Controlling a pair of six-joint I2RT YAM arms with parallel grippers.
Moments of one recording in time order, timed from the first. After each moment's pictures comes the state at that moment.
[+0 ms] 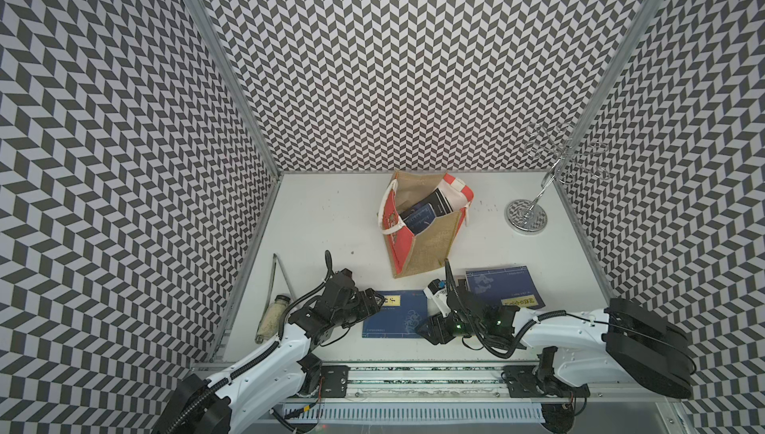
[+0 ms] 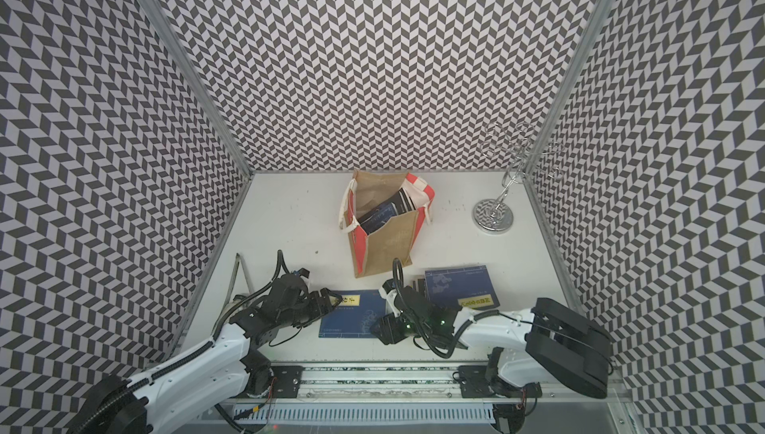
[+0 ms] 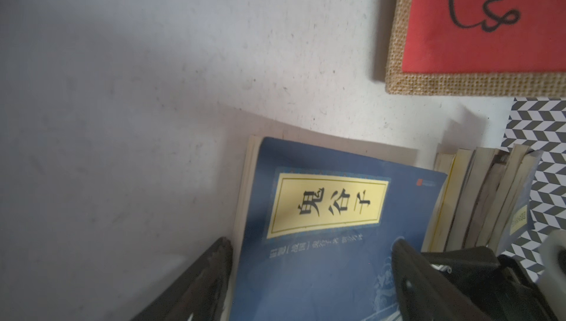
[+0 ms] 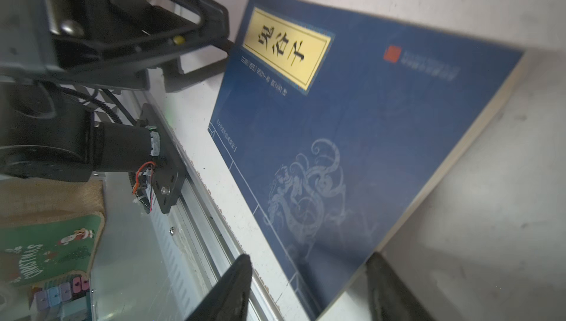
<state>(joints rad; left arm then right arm) -0.57 0.86 0.24 -0.20 0.22 -0.96 1.08 1.32 0.42 0.16 -0.23 0.72</state>
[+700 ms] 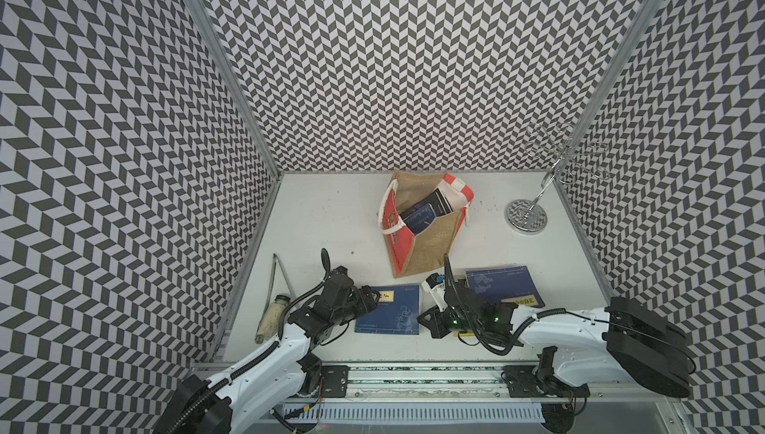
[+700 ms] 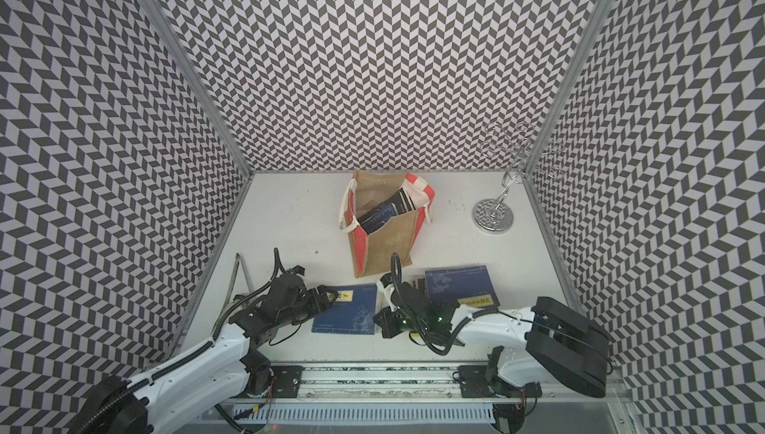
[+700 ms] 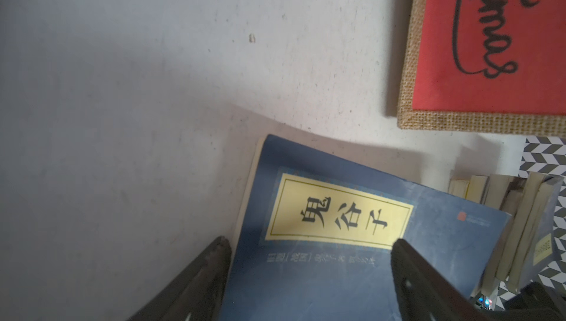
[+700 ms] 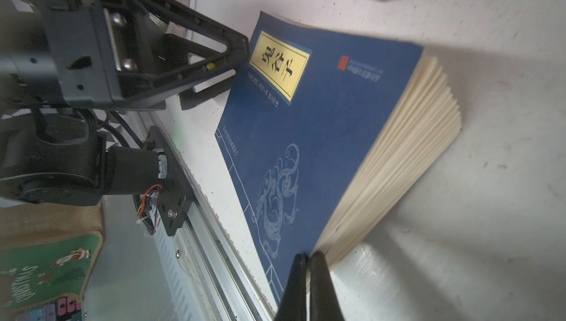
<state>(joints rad) -0.55 0.86 0.24 -0.20 0.13 -0.93 1.08 1.34 0.47 0.16 -0.17 0.71</state>
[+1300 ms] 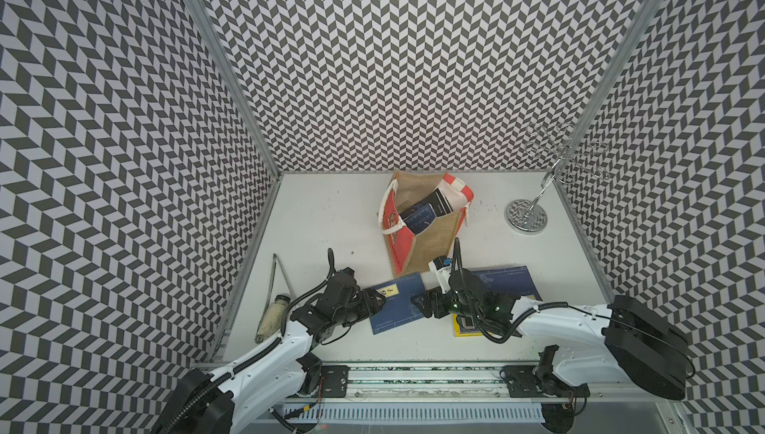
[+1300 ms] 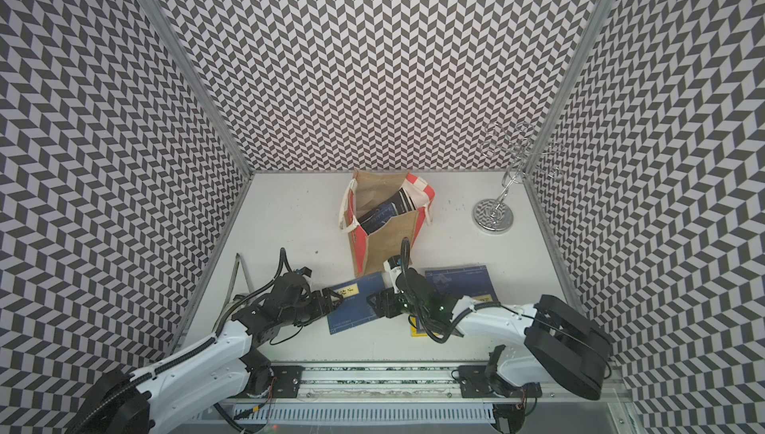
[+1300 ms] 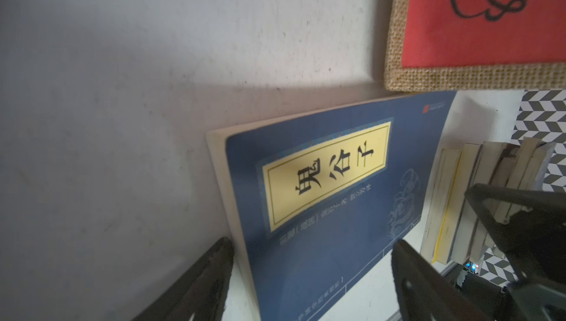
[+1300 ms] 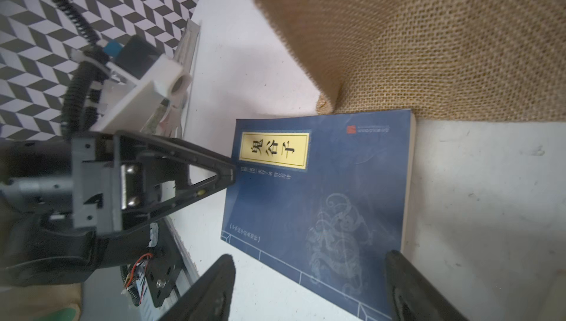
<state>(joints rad) -0.57 0.89 0.26 -0.20 0.23 -0.93 0.95 1.37 0.51 0.21 -0.10 0.69</state>
